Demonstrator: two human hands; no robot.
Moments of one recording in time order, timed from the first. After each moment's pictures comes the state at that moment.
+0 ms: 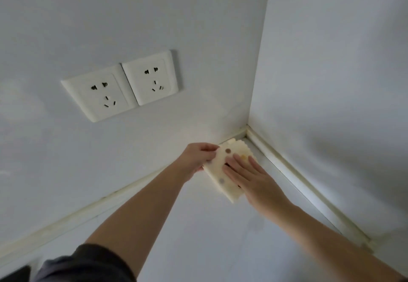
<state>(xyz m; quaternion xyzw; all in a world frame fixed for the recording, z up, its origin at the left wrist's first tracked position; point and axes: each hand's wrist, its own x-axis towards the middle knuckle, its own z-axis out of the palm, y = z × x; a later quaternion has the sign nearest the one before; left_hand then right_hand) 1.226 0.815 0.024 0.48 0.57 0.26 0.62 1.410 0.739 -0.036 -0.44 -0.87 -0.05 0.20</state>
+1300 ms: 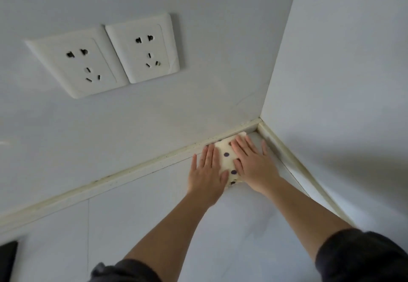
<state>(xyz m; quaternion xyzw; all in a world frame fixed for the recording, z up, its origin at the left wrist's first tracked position) 1.249 0.783 -0.082 0.76 0.64 -0.04 0.09 1.410 0.813 -0.080 -0.59 -0.80 0.06 -0.03</state>
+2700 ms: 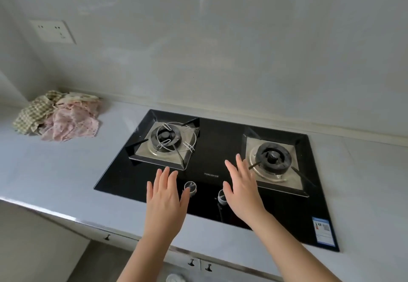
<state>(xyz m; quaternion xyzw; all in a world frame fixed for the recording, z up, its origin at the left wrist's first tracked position) 0.637 0.059 0.038 0.41 0.89 0.21 0.04 0.768 0.204 0.027 -0.39 -0.88 0.24 0.11</state>
